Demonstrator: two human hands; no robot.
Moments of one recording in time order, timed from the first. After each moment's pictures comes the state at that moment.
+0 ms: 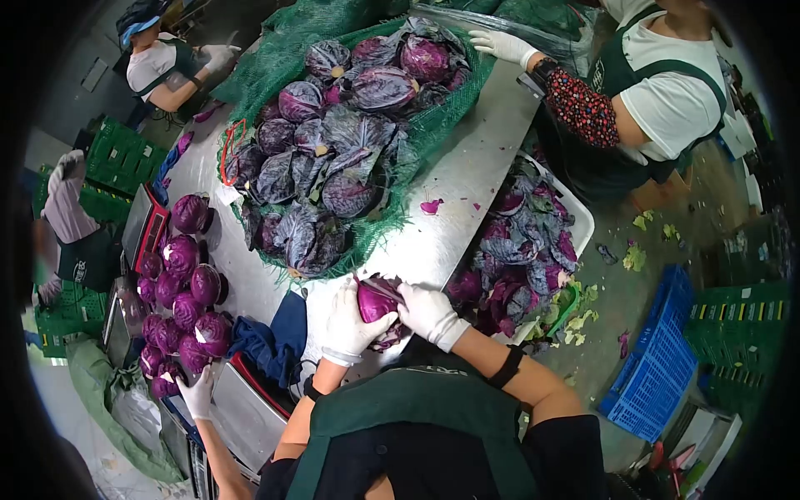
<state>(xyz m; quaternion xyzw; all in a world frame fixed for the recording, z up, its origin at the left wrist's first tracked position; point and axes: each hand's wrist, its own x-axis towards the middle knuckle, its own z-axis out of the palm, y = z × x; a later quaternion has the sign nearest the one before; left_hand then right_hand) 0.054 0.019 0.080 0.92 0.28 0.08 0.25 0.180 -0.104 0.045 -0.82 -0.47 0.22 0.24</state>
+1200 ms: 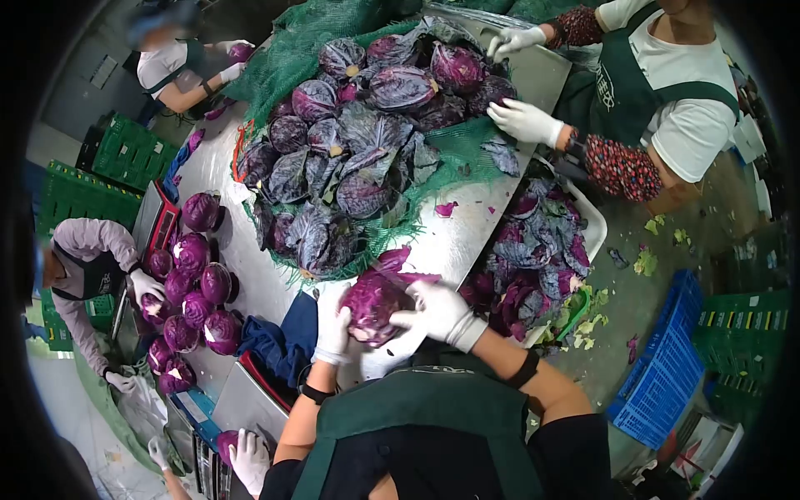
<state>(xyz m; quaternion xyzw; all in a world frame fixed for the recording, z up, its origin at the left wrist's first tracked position) 0.004 0.070 0.003 0.76 0.28 0.21 0.54 0.195 -0.101 0.077 -0.75 -0.42 0.35 0.38</state>
